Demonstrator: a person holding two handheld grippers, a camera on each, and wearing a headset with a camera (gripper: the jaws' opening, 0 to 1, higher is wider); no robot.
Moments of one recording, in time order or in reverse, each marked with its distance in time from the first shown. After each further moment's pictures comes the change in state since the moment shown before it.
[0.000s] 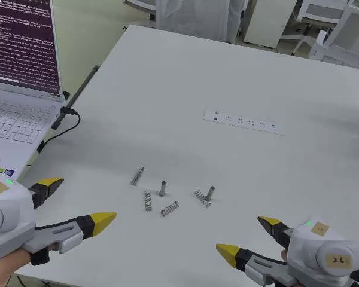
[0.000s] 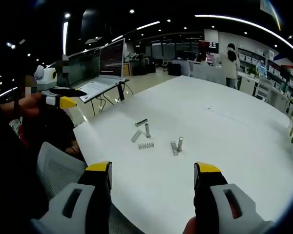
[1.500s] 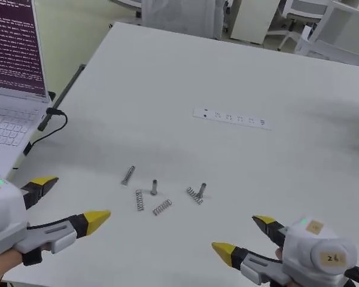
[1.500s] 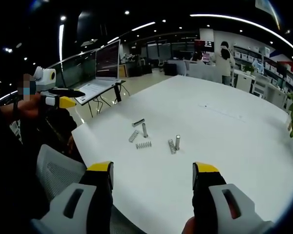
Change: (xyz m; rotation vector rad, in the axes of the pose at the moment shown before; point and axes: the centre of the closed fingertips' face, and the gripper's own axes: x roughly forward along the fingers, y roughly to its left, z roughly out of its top) left arm 0.000 0.004 0.002 -0.013 -0.007 0.021; right arm 0.004 -0.005 0.002 0.013 -0.005 0.006
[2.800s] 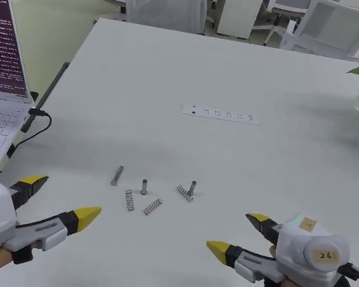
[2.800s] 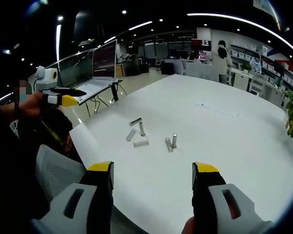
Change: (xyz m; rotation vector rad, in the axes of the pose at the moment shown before) left arm 0.015 0.005 0.003 -0.005 0.002 -0.019; right arm -0.004 -0.004 -0.003 0.010 0.011 -0.027
